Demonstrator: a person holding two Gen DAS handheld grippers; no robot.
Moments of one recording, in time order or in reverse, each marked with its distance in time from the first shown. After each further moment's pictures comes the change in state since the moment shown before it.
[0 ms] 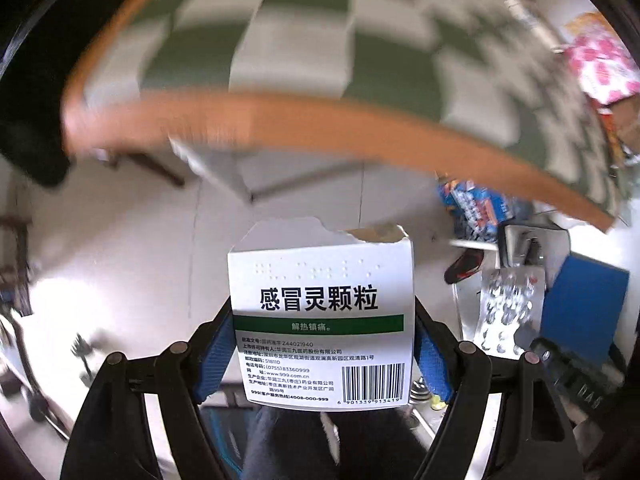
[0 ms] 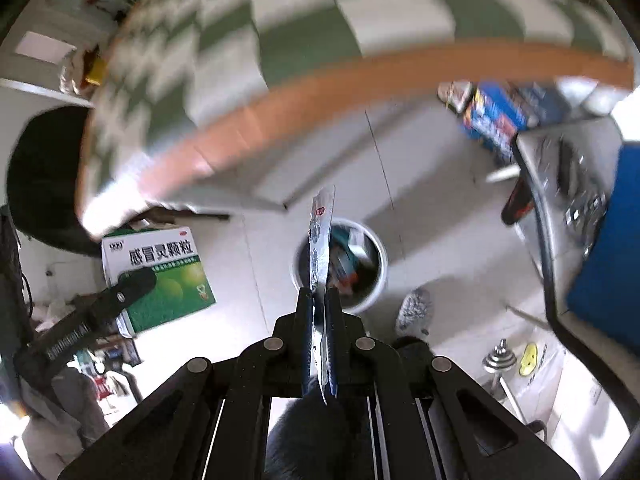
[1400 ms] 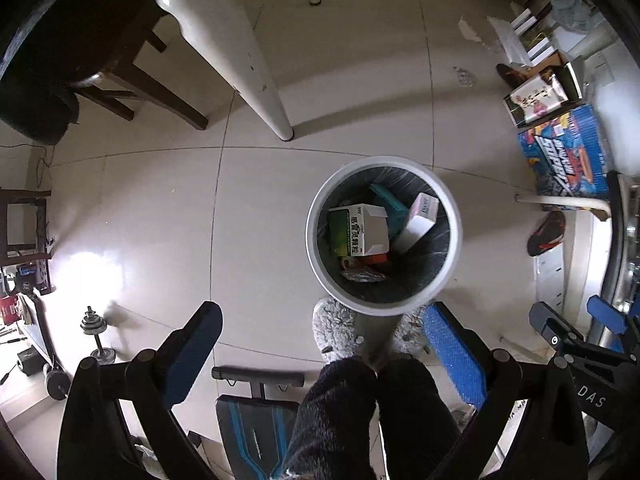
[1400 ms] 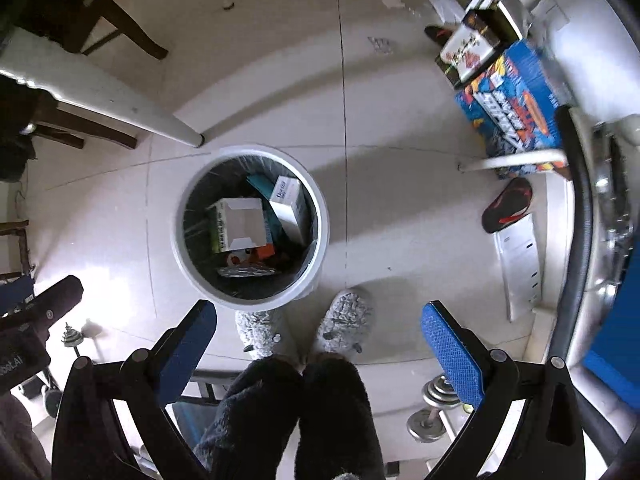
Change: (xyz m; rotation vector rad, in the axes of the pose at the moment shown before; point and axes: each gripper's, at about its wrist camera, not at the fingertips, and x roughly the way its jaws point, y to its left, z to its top) left arm 0.166 0.030 -0.065 0.000 0.057 0.189; right arm 0.225 -0.042 -0.035 -0.207 0.072 -0.277
